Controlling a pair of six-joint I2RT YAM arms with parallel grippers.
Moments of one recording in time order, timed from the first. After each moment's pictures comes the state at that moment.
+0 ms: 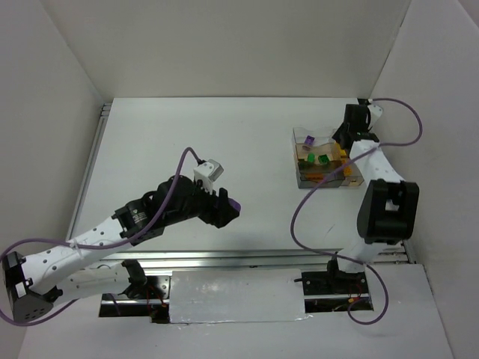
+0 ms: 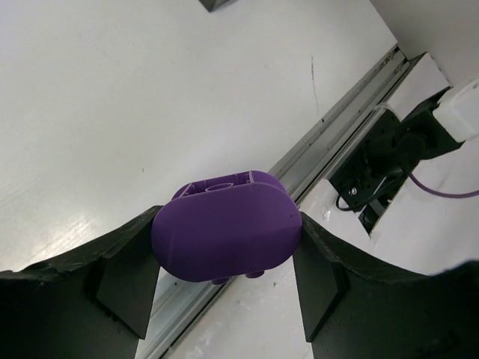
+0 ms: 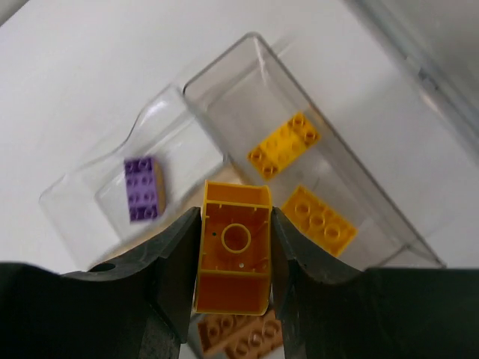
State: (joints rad) left arm -0.95 0.97 0.90 -0.35 0.01 -0.45; right arm -0.09 1.60 1.21 -0.26 0.32 0.48
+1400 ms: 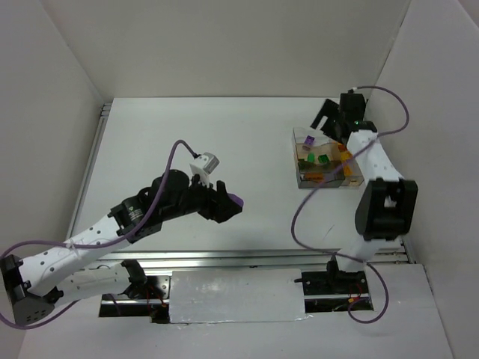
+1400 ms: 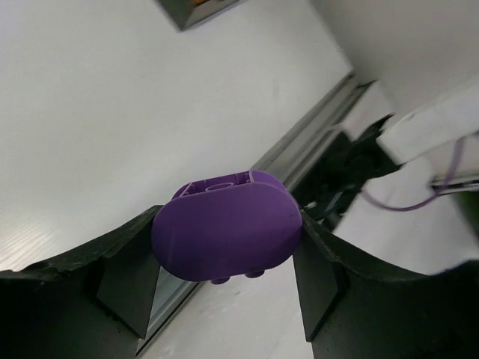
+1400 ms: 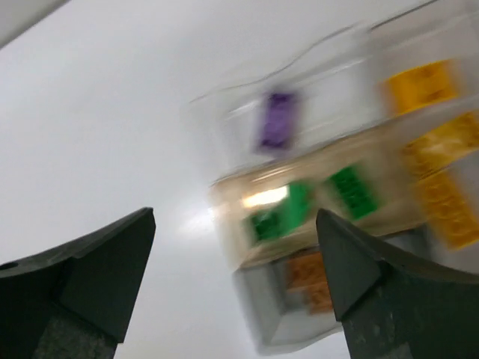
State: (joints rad) left arm -0.93 0.95 0.95 -0.38 0.04 -0.54; right arm -0.08 1.76 1.49 -0.44 0.09 0.45
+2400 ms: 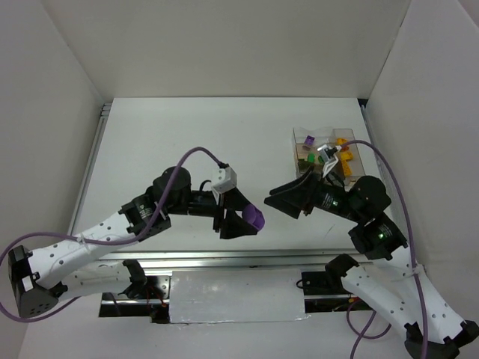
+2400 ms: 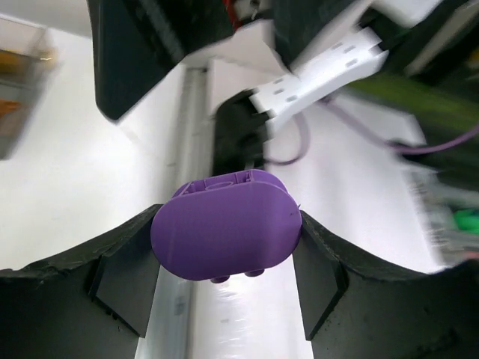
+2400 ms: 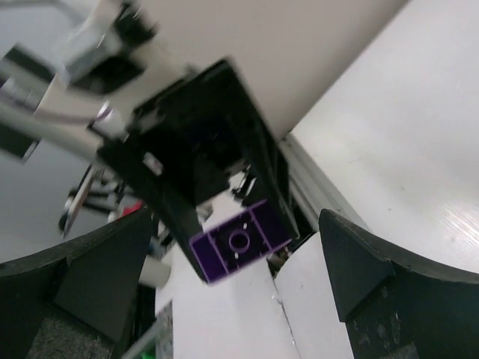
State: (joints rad) left arm -0.91 1.04 0.95 0.00 0.68 -0.32; right arm 0.51 0.60 0.78 -0.07 -0.70 0.88
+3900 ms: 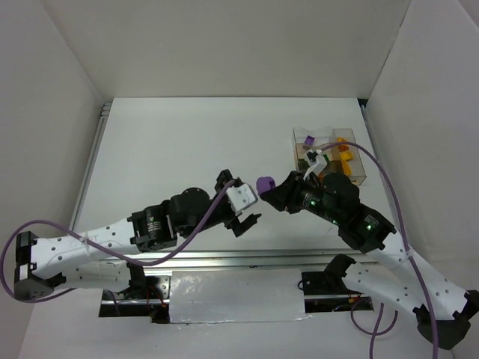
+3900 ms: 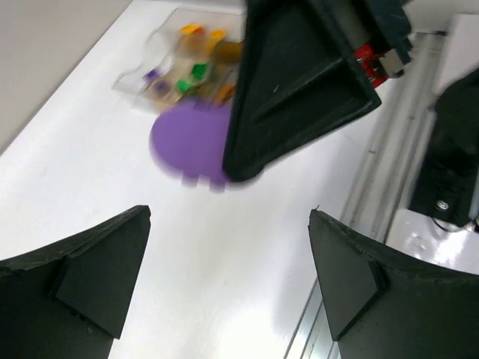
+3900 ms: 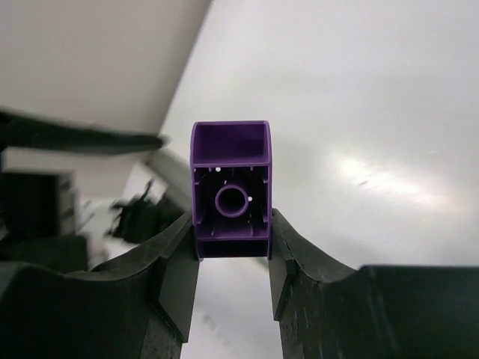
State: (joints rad) left arm -1.22 1.07 1.00 -0.12 -0.18 0.19; right arm 0.76 0.70 0.84 -0.42 -0.12 0.77
